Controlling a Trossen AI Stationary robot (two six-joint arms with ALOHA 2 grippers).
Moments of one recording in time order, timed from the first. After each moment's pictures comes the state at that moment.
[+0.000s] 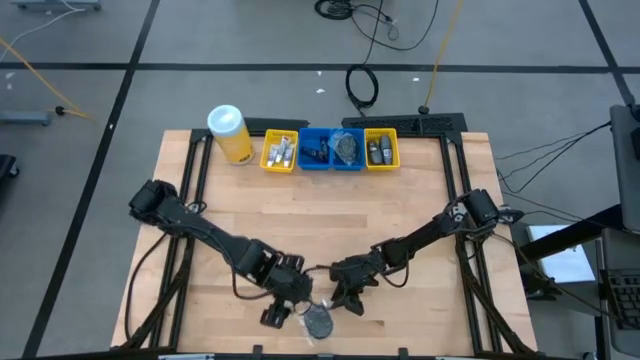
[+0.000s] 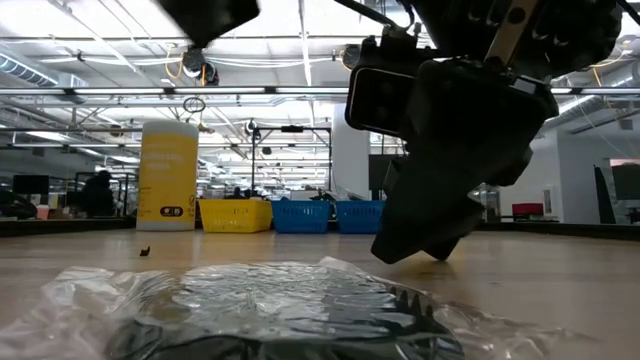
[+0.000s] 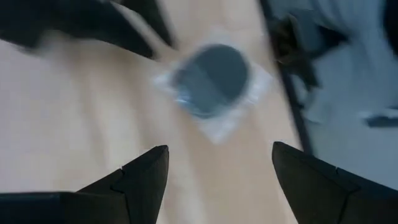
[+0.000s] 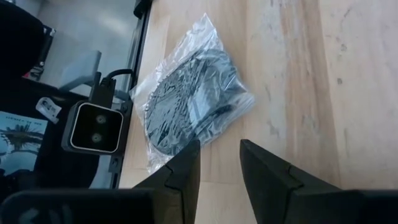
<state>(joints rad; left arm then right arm) -0.48 1.80 1.49 -0.76 0.11 -0.25 0.38 2.01 0.82 0.45 -0.33 0.72</state>
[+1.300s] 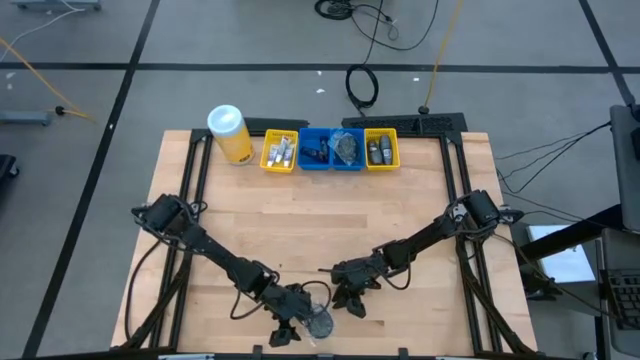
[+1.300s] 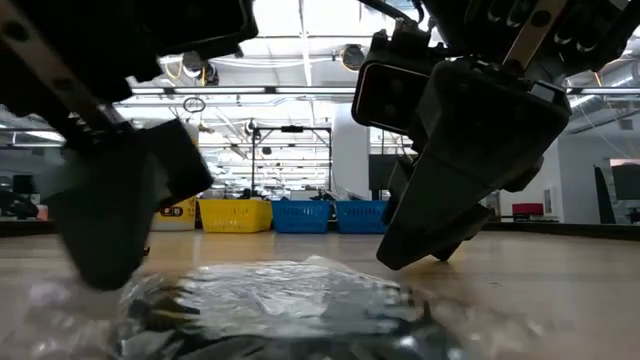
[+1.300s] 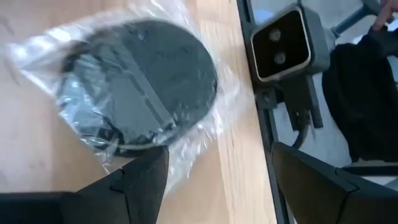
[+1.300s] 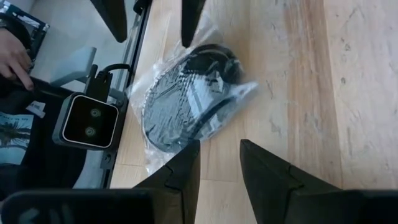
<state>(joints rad) -0.57 1.96 1.07 0.12 0.21 -0.63 0.39 2.01 0.82 0.46 -0.29 0.67</state>
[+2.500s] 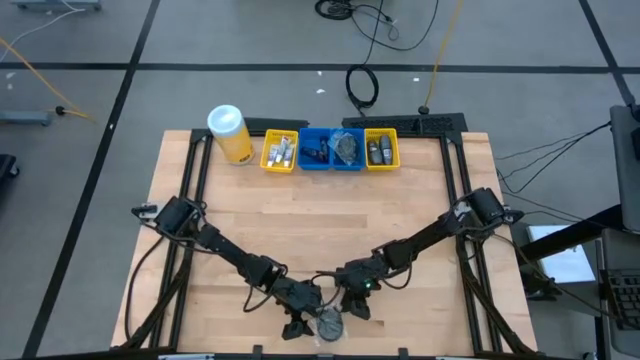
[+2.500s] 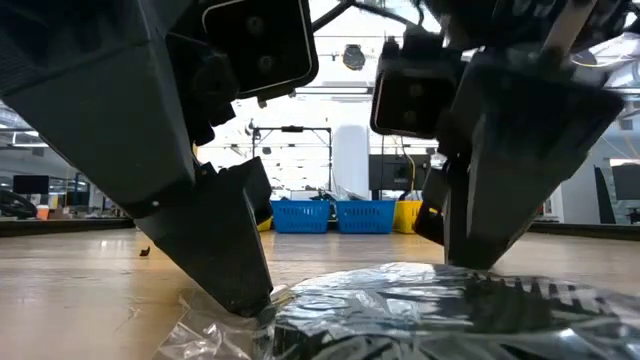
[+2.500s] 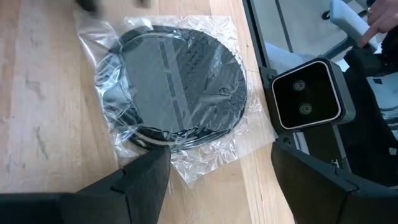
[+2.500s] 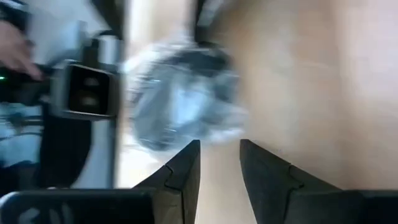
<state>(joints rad) -0.49 2.05 1.08 0.21 0.27 -0.62 0.39 1.97 0.82 0.23 -0.33 0.70</state>
